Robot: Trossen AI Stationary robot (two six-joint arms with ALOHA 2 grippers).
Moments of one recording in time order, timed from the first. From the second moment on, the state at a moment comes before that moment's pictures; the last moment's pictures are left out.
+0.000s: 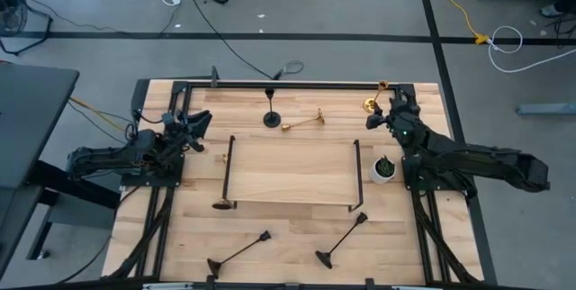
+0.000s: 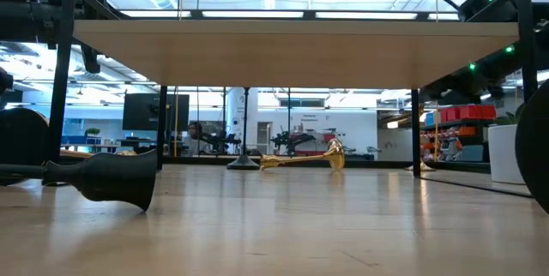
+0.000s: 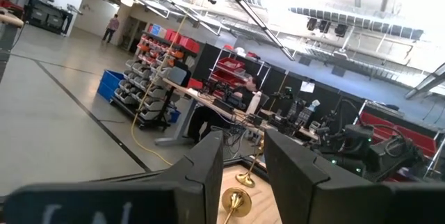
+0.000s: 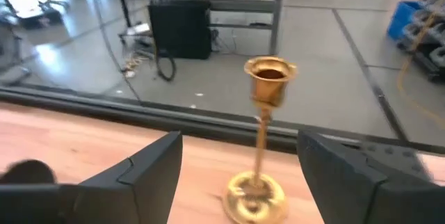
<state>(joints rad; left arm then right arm) 0.06 0.01 0.01 0.31 -0.63 -0.27 -0.47 0.66 0.16 0.15 0.78 0.28</state>
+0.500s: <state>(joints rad) 0.05 0.01 0.01 0.30 -0.63 -0.27 -0.63 0.97 0.16 0.41 0.67 0.23</state>
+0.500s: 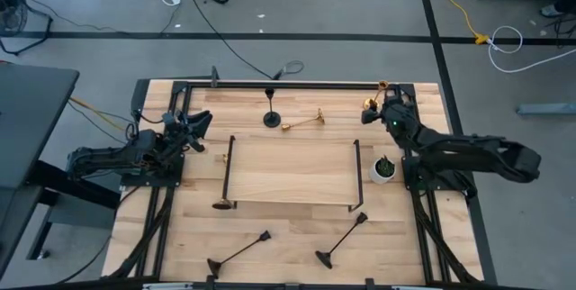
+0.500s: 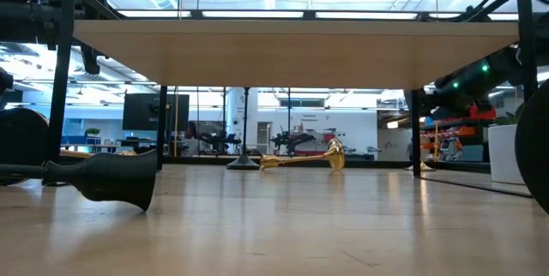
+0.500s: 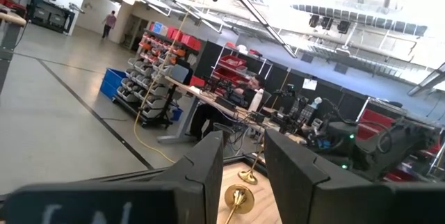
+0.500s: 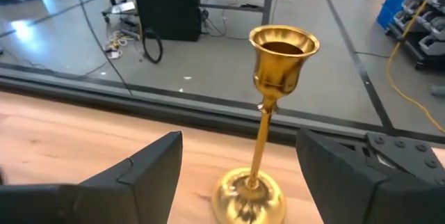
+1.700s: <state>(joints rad) 0.05 0.01 0.01 0.30 -0.63 -0.27 -0.75 1.32 0.16 0.77 0.65 0.33</state>
